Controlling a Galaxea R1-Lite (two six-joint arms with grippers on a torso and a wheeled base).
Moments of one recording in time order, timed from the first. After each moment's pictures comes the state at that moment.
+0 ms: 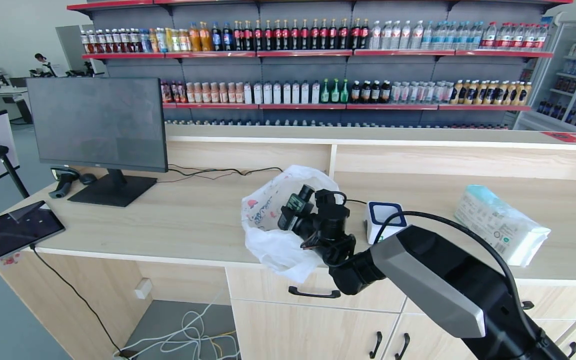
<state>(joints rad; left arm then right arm) 0.00 0.00 0.00 0.00 0.00 0.02 0.57 2.75 -1.73 -1.02 -0.07 0.53</state>
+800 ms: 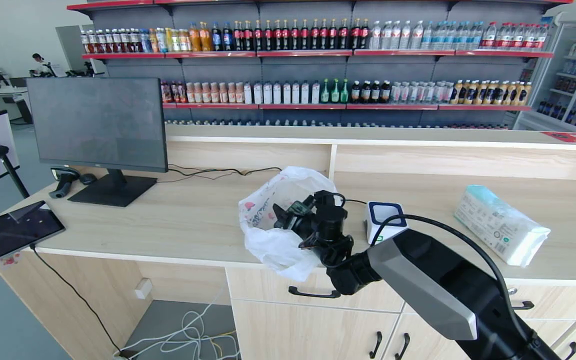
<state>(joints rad) 0.00 0.00 0.00 0.00 0.00 0.02 0.57 2.78 -1.78 -1.01 -0.11 0.51</state>
